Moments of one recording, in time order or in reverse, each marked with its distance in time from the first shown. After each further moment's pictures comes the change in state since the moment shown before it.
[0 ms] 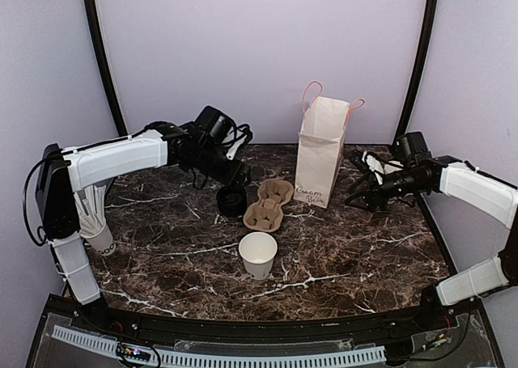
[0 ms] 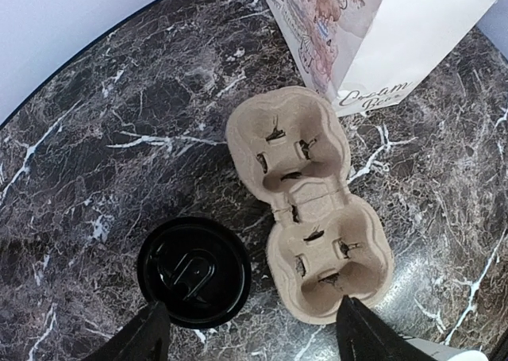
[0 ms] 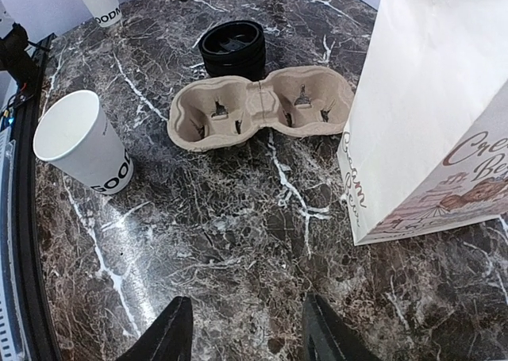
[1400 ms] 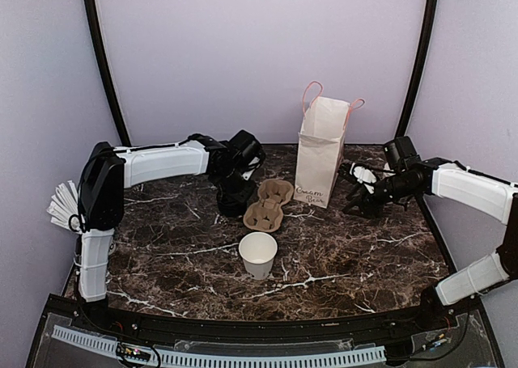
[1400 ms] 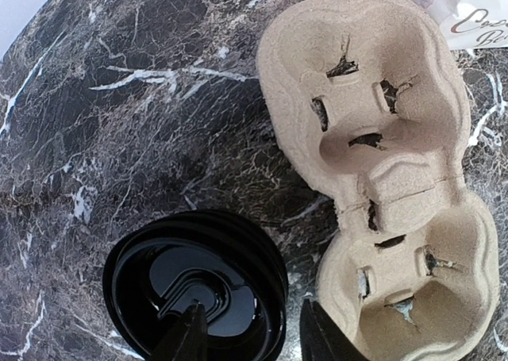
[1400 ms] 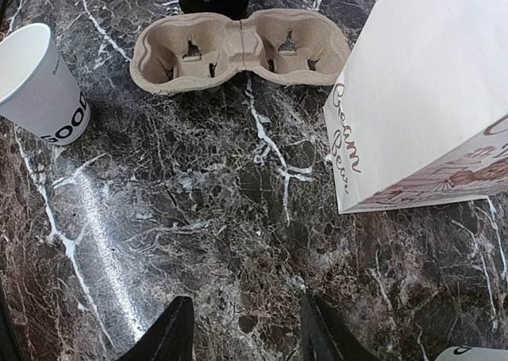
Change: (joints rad) left arm -0.068 0.326 0.219 -0.165 -0.194 -0.028; right arm 0.082 0.037 -0.010 -0.008 0.219 -0.086
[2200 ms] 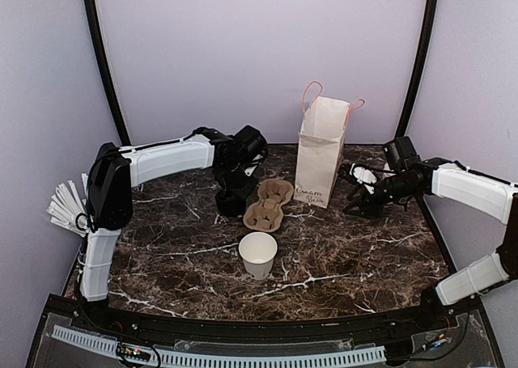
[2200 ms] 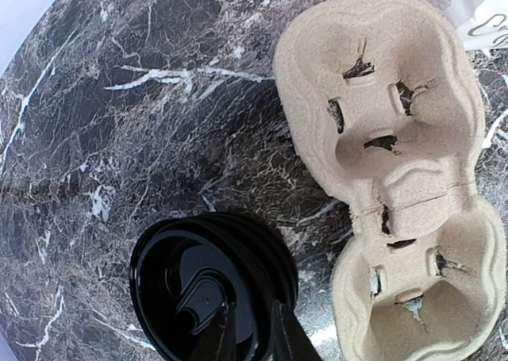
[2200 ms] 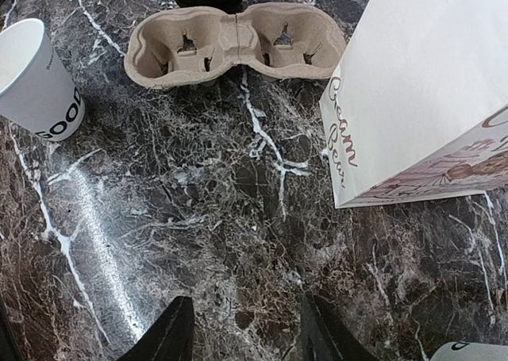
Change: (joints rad) left arm -0.002 0.069 0.149 -0.137 -0.040 0.006; right arm 0.002 0.000 0.000 -0.005 0.021 -0.003
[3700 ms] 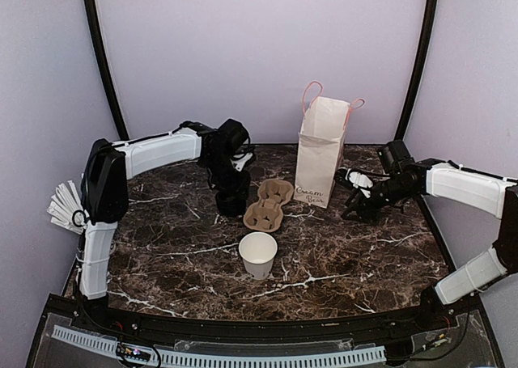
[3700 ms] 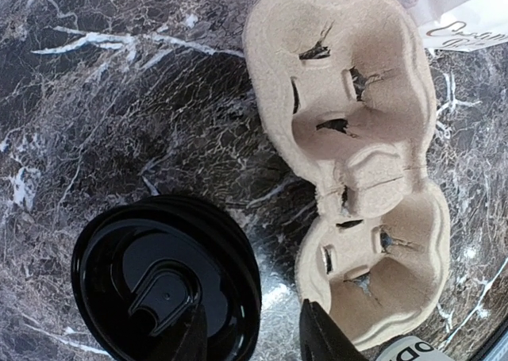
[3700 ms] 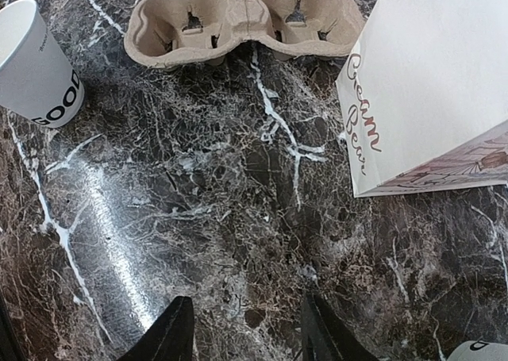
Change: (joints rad) left arm 0.115 -0.014 -0.003 -0.028 0.371 -0.039; right arm 0.015 0.051 0.000 -0.011 0.013 0.000
